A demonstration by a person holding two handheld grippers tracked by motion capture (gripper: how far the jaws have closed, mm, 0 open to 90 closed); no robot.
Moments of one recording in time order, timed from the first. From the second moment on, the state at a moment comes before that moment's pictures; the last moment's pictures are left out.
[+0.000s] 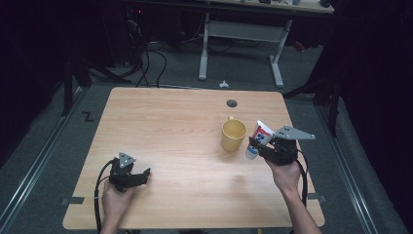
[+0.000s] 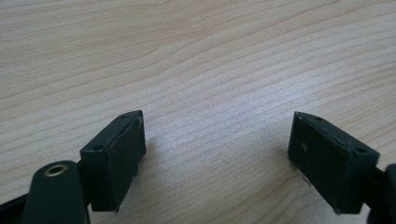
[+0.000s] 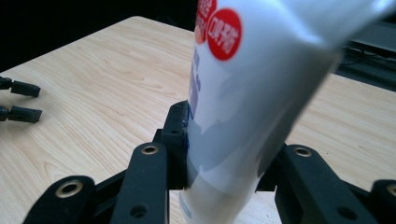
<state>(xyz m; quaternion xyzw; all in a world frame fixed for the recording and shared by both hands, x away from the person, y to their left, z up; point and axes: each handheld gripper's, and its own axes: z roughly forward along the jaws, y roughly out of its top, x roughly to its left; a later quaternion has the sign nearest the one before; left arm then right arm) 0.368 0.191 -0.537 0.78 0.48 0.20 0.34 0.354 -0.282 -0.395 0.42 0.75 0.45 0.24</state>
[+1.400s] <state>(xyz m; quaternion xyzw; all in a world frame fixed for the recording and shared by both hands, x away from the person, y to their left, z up) 0.368 0.191 -0.537 0.78 0.48 0.20 0.34 0.402 -0.271 -0.368 0.42 0.75 0.45 0.24</state>
